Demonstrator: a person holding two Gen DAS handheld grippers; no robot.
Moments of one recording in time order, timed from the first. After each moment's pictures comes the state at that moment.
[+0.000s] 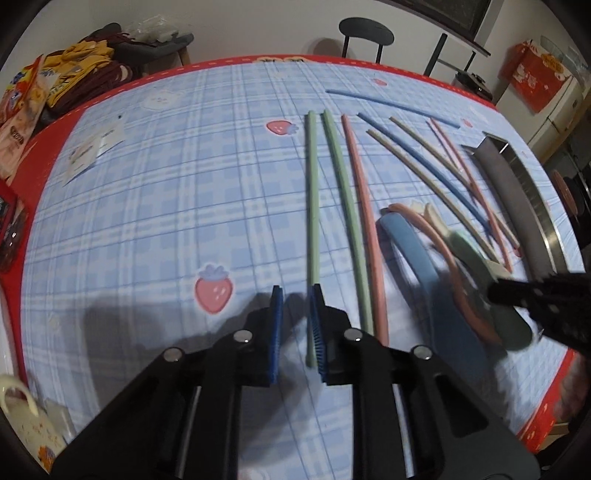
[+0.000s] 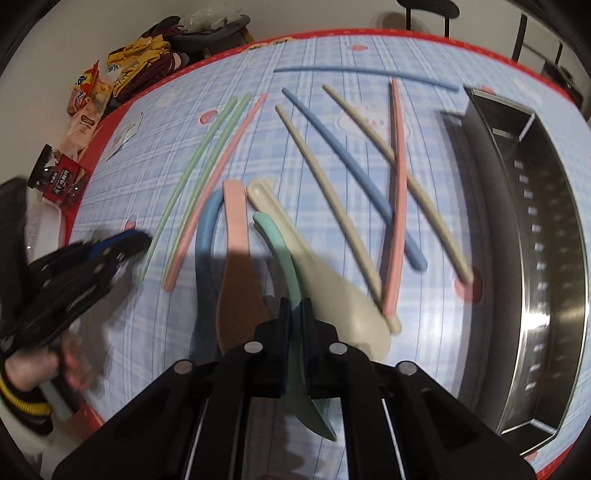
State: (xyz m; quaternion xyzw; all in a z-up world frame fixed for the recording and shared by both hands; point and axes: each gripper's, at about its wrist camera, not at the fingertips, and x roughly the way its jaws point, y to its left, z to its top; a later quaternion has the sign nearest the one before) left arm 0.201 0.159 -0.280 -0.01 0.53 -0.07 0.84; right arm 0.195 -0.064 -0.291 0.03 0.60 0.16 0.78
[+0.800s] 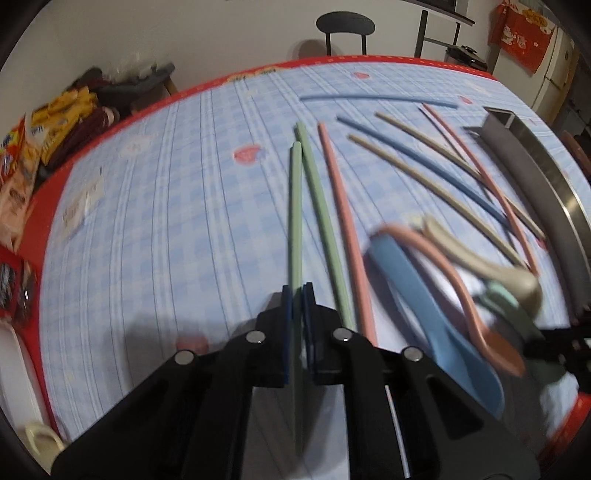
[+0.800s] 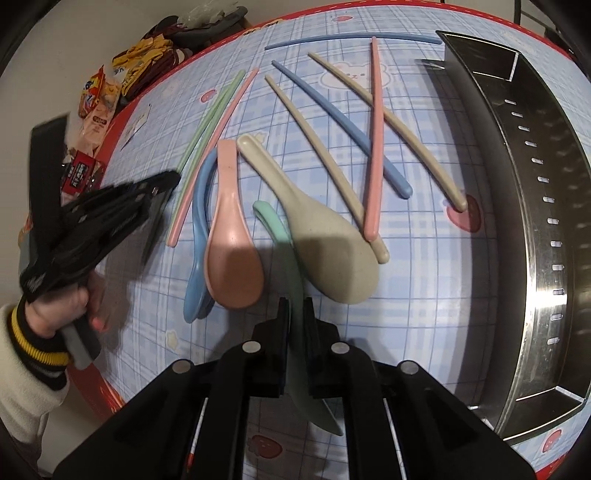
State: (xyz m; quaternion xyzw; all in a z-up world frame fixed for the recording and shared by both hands) left arm 0.210 0.124 -0.286 0.07 0.52 -0.07 0.85; right arm 0.169 -0.089 -0.302 0.08 0.62 0.19 0.75
